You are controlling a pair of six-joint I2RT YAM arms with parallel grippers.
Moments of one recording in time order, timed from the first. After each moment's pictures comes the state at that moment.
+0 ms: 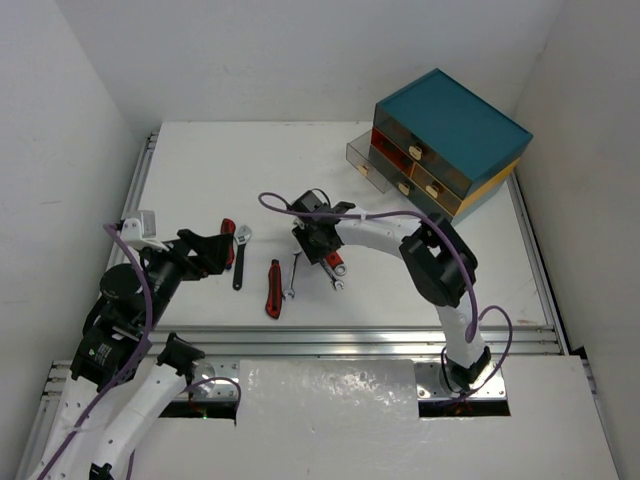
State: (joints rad) left arm -0.36 0.37 0.80 -0.56 -0.14 -0.51; right arm 0.79 2.10 1.47 -0.53 0.09 0.17
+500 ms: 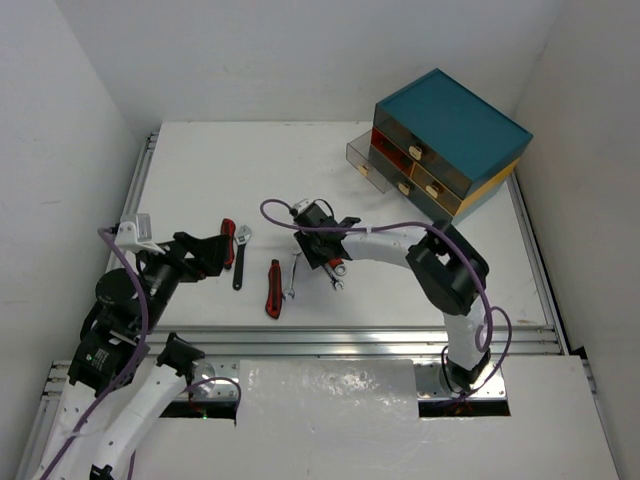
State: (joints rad) left arm -0.36 0.35 0.80 -0.56 -0.14 -0.51; right arm 0.83 2.01 1.29 -0.33 0.19 0.21
